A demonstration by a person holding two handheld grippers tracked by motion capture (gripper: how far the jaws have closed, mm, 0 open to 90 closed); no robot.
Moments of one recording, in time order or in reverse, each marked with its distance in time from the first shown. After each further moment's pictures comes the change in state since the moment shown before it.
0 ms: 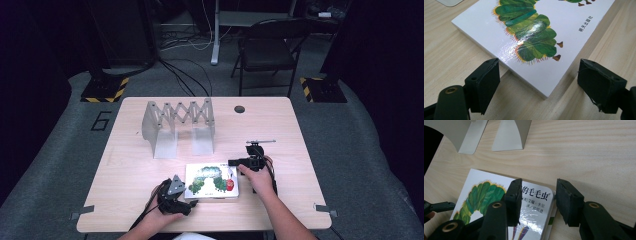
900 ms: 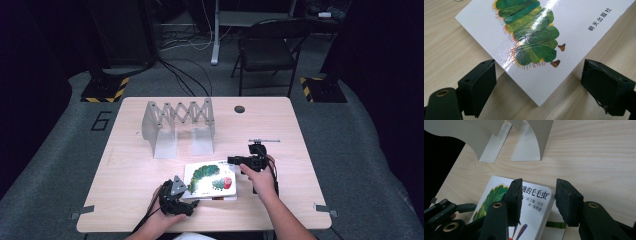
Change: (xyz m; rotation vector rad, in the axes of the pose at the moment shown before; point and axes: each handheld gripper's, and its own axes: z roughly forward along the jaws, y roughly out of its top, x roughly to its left) left arm -0.007 0.002 0.001 0.029 0.057 -0.047; right arm 0.019 0.000 -0.025 -0.081 0.052 -0.021
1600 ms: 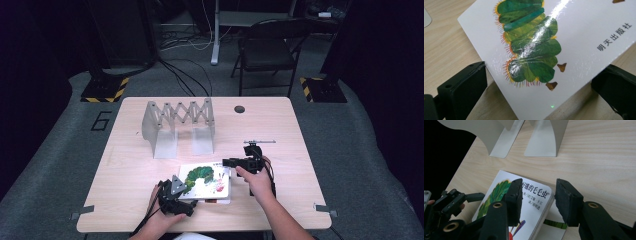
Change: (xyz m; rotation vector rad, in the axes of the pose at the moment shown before) left arm 0.003 -0.002 0.001 0.010 0.084 -0.037; right arm 0.015 -0.004 0.003 0.023 0.049 -0.029
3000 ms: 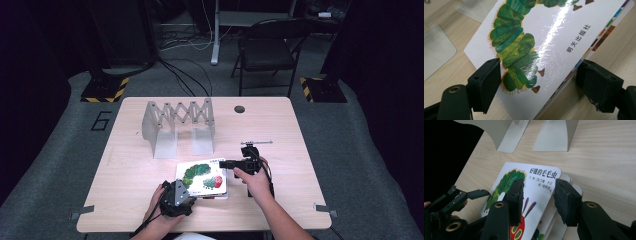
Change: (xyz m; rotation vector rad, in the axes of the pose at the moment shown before) left arm -0.015 -0.001 -0.008 -0.080 0.107 0.209; right arm 0.004 -0.002 0.006 0.040 0.050 0.010
